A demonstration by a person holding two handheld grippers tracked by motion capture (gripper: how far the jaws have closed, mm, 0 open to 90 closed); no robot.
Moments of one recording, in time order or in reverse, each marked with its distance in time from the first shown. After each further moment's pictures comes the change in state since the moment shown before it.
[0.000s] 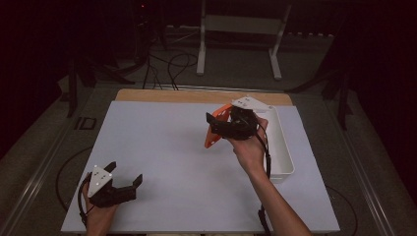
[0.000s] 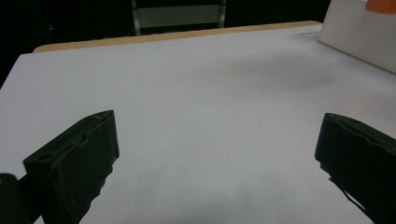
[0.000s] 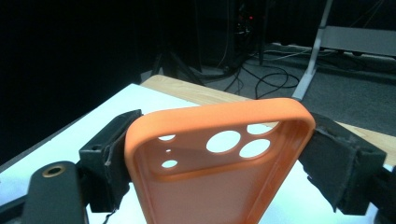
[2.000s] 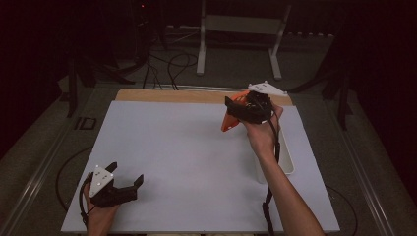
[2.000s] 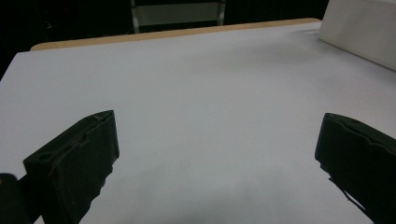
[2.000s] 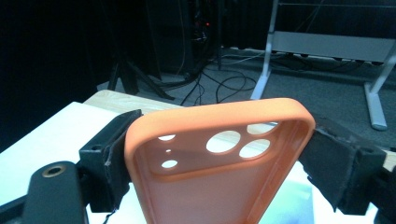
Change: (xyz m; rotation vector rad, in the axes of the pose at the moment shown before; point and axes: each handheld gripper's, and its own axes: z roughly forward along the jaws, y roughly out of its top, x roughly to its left) left arm -0.002 0.000 0.001 0.009 -0.003 0.004; right arm -0.052 0.016 0.010 -0.017 -0.160 0.028
